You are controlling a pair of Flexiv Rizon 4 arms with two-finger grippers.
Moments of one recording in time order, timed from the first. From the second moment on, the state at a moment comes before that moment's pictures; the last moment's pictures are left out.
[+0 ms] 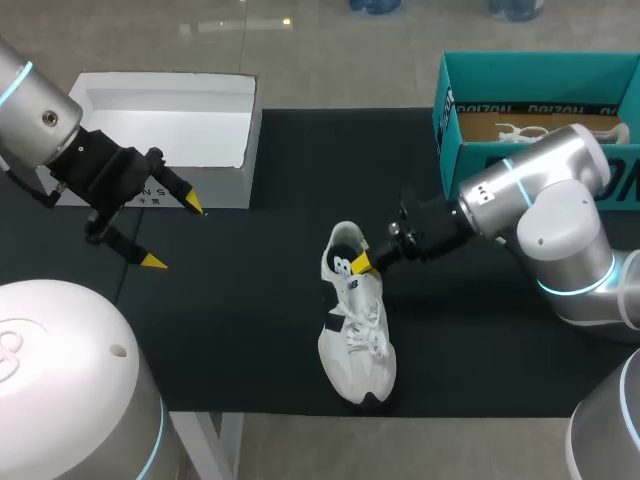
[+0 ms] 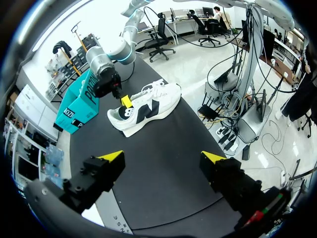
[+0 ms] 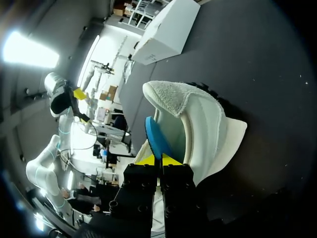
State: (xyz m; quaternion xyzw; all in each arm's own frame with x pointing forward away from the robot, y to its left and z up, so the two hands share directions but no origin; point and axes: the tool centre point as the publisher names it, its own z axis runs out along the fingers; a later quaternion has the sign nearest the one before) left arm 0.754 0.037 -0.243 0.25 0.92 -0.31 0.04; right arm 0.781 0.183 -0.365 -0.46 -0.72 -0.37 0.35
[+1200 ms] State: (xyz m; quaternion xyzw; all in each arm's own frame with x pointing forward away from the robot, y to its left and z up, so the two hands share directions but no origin) left arm 0.754 0.037 -0.243 0.25 0.92 -0.31 0.04; right arm 0.804 0.149 -0.296 -0.57 -0.71 -0.32 0.26
